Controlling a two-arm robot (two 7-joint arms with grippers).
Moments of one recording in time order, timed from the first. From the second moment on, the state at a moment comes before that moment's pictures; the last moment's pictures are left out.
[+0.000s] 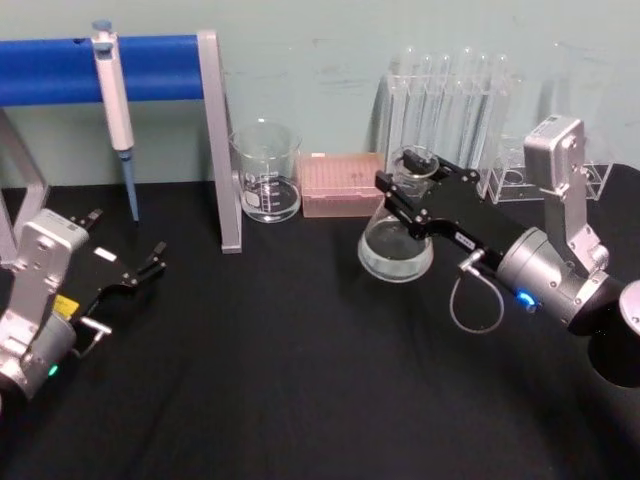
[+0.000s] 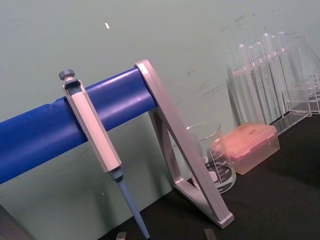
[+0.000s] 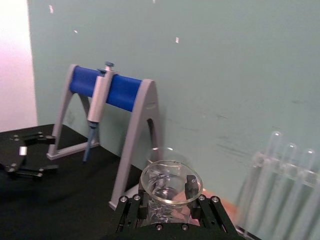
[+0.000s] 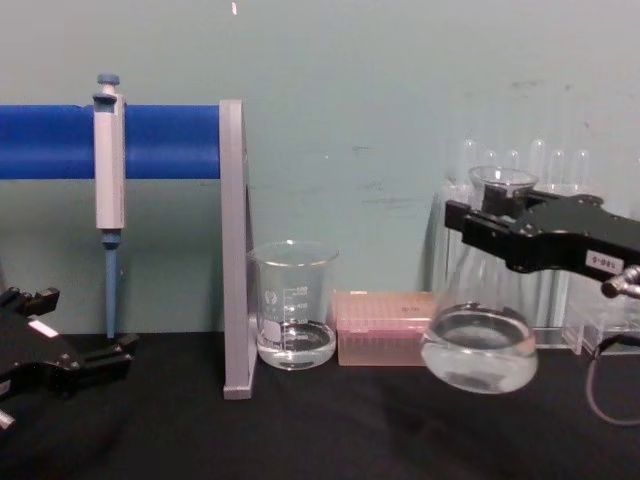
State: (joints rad) left arm -0.20 0.60 0.45 -1.41 -0.25 -0.12 0.03; right arm 0.31 0.40 -0.38 -1.45 0.37 -0.10 0.40
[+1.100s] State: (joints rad) left arm -0.20 0.60 0.45 -1.41 -0.25 -0.12 0.03; right arm 0.30 0.34 -0.31 -1.44 0.29 -0.07 0.37
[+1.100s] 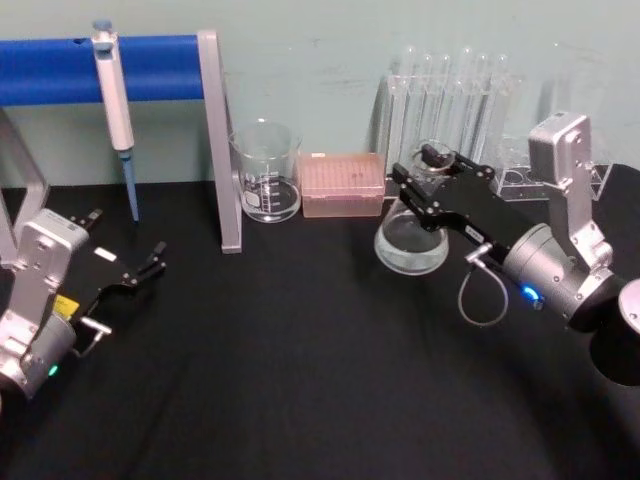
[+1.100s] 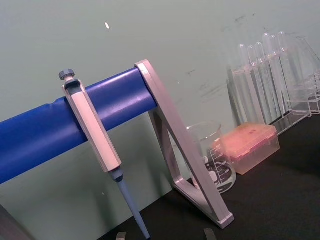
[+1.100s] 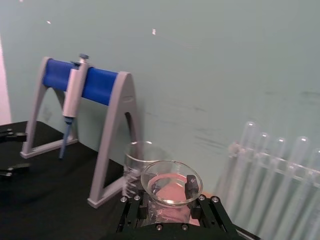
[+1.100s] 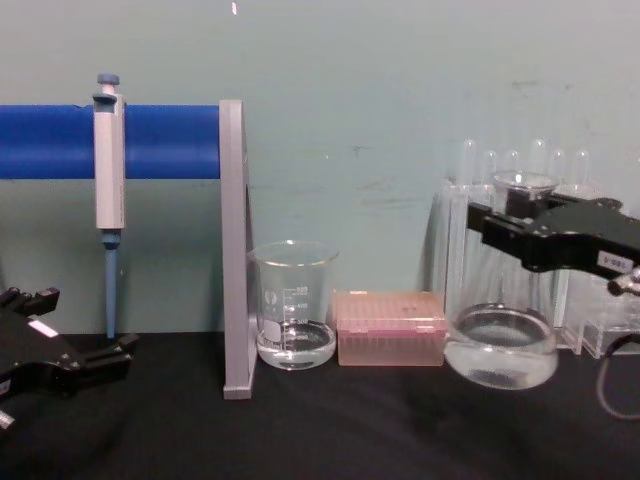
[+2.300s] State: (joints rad) left arm -0.20 0.60 0.45 -1.41 -0.25 -0.12 0.03; right arm 0.31 0.35 -0.51 -1.51 0.38 -0.04 0.59
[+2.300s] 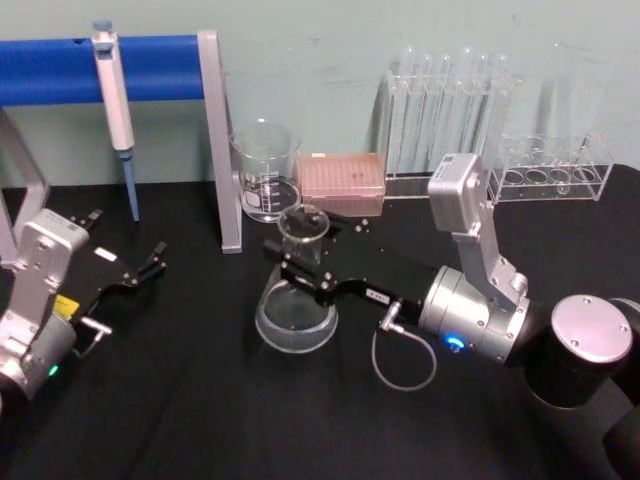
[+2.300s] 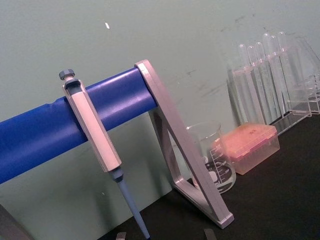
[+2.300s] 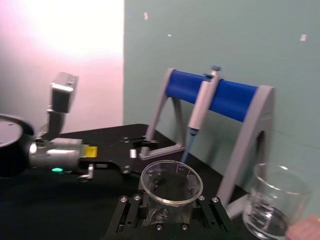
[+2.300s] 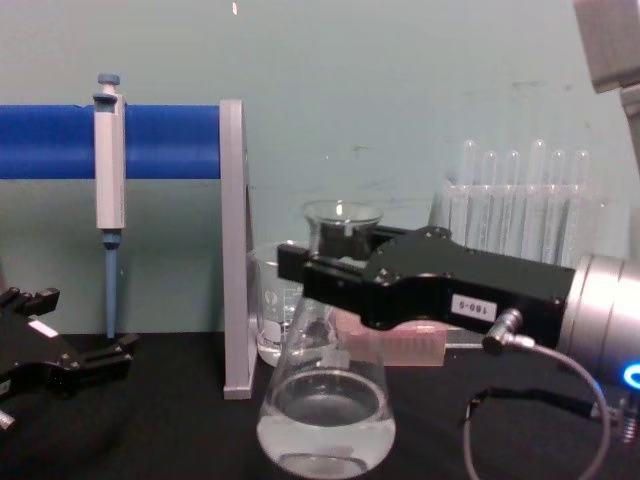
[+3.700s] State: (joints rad) left arm -0.20 0.60 0.45 -1.41 -0.25 -0.12 0.03; right arm 0.32 0.38 -0.41 -1.46 0.33 -0.09 0.42
